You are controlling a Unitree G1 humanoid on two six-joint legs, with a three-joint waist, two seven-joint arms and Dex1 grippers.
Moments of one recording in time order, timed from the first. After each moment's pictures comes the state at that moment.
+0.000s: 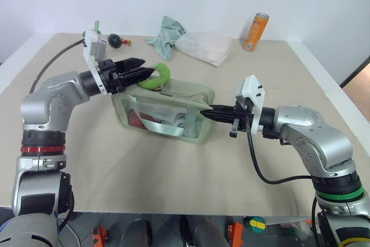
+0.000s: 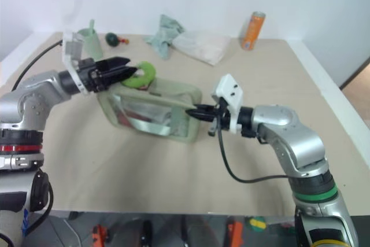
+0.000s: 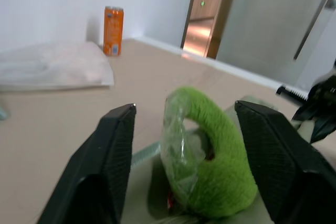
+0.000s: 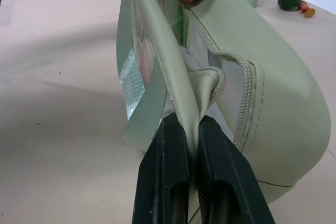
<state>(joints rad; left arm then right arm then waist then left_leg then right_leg) -0.84 0.59 0.17 0.22 -0.66 0.67 -1.00 -0.55 -0.69 0.07 -0.33 0.53 0.68 0.86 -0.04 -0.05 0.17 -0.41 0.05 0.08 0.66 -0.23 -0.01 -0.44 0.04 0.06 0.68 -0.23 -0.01</state>
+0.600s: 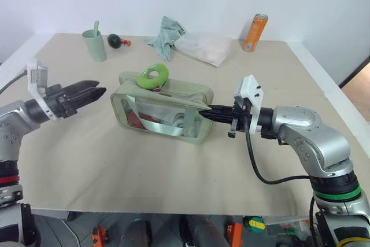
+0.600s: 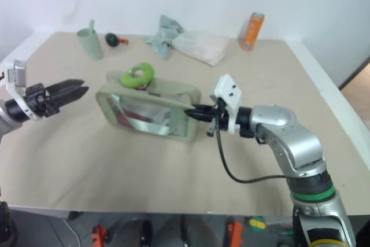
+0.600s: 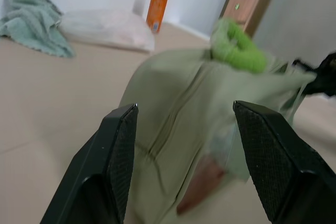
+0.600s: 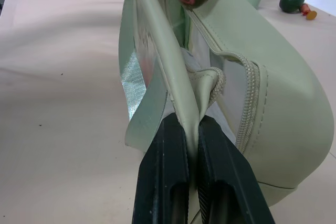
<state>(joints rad) -0.49 0.81 0.36 0.21 -0.71 0.63 -1.16 -0.55 -0.67 0.07 -0.33 0.52 0.68 0.87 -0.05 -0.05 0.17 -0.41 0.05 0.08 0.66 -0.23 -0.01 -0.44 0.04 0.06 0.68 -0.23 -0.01</state>
